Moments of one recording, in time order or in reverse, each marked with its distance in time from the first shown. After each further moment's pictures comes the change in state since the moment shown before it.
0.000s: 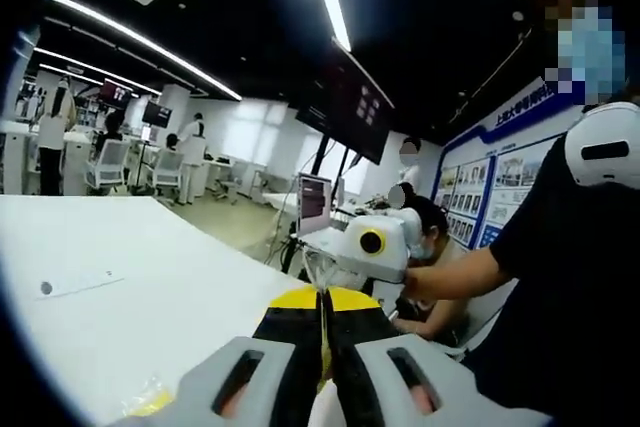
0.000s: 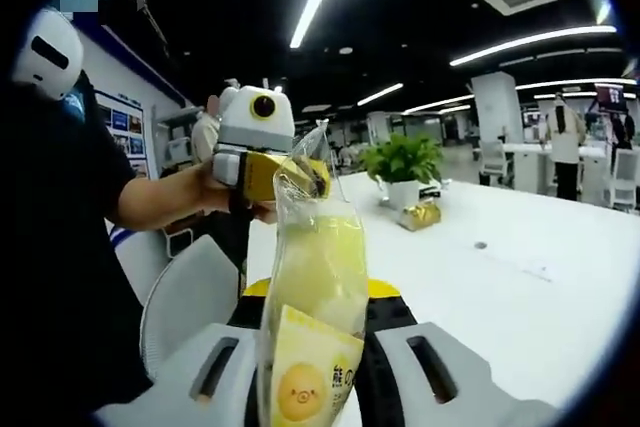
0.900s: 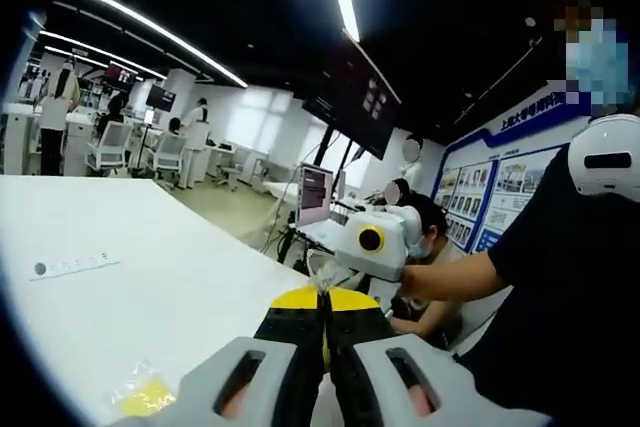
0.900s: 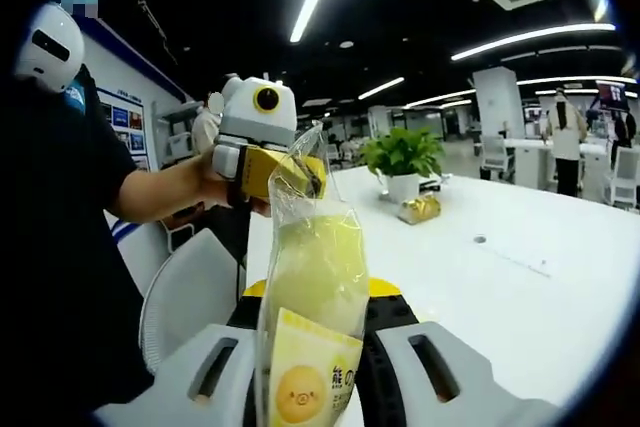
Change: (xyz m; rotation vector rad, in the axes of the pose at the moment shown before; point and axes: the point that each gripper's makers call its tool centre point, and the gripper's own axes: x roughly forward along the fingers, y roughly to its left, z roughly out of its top) left arm 0.005 0.003 -0.006 -0.082 0.031 0.008; right arm -0.005 -0.005 -0.007 0.007 0.014 0.005
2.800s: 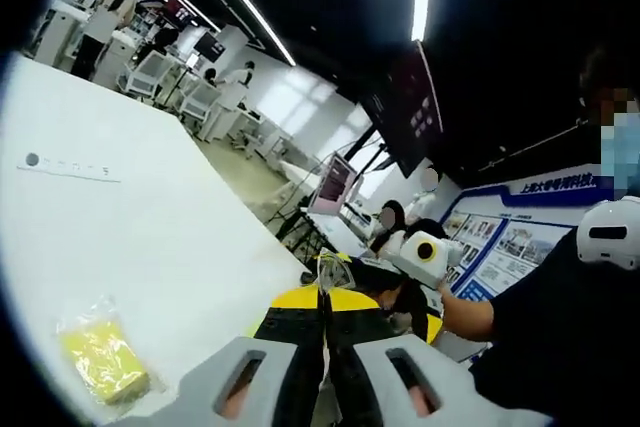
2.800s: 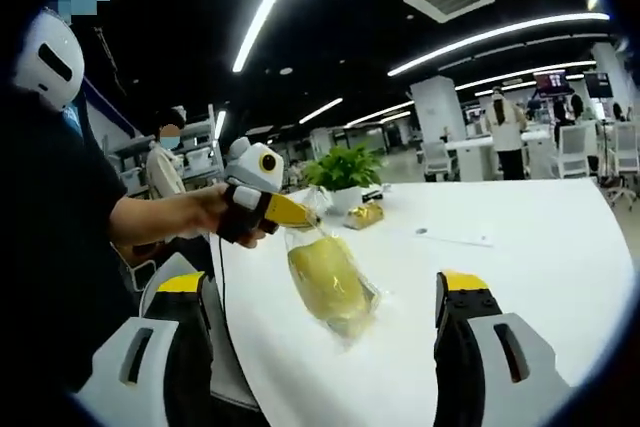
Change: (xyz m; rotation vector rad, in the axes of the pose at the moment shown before) left arm 0.021 0.036 -0.037 -0.337 0.012 0.041; right arm -0.093 -0.002 -0.011 0.086 -0.113 -0.259
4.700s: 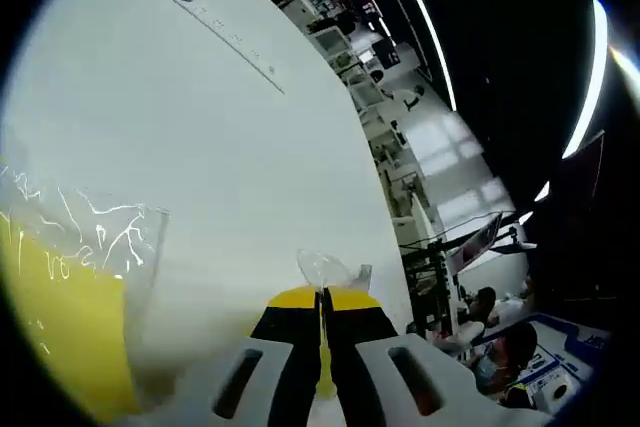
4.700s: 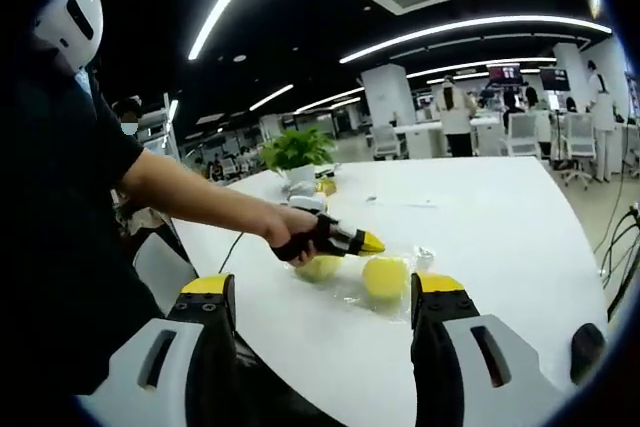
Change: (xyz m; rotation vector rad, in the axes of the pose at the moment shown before) left arm 0.076 0.210 -0.069 -0.484 -0.105 0.533; right arm -0.079 0.004 -0.048 0.052 0.081 -0.233
